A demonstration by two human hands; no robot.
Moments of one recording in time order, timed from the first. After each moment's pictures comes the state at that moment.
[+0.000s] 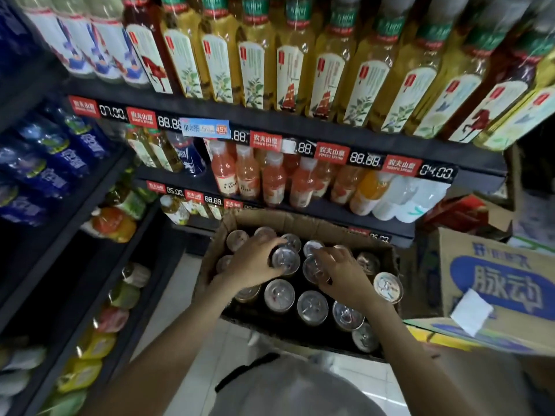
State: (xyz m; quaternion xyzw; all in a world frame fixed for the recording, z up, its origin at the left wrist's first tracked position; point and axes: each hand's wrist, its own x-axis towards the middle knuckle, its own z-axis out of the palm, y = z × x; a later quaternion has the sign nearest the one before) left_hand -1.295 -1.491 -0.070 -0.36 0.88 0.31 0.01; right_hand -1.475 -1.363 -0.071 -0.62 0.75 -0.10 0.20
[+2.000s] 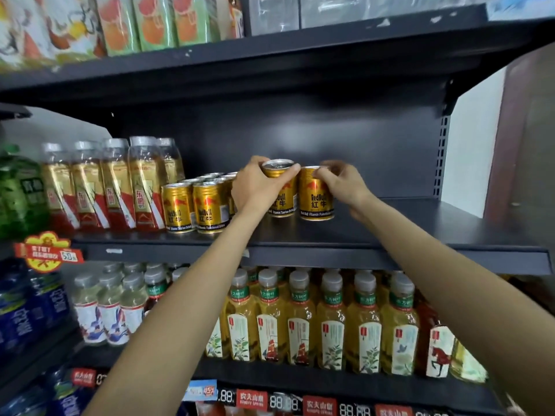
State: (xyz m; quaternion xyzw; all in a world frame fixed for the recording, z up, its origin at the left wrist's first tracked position) left_hand -1.472 -1.672 0.384 -0.38 0.74 0.10 -0.55; right_hand -1.612 -1.591 0.384 -0.50 0.59 -0.63 0.10
